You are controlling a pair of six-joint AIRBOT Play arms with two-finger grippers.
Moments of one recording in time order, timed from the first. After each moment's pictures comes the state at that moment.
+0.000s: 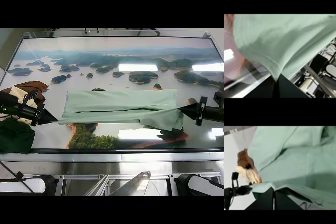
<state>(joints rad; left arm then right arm) 0.42 -1.58 1.08 -2.28 1.65 1.99 -0.63 -1.32 0.74 -0.43 1.36 1.18</state>
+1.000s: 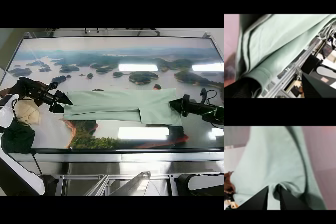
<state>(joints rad) 0.28 -2.07 1.58 -2.35 1.72 1.87 -0.52 -1.67 0.86 -0.24 1.10 0.79</state>
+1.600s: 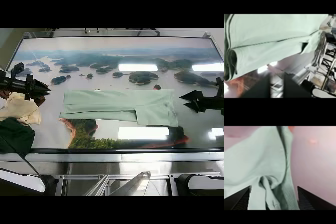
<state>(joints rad) 0.45 -1.79 1.58 -2.46 1.68 1.87 -0.57 -1.56 1.00 -0.59 1.13 0.89</state>
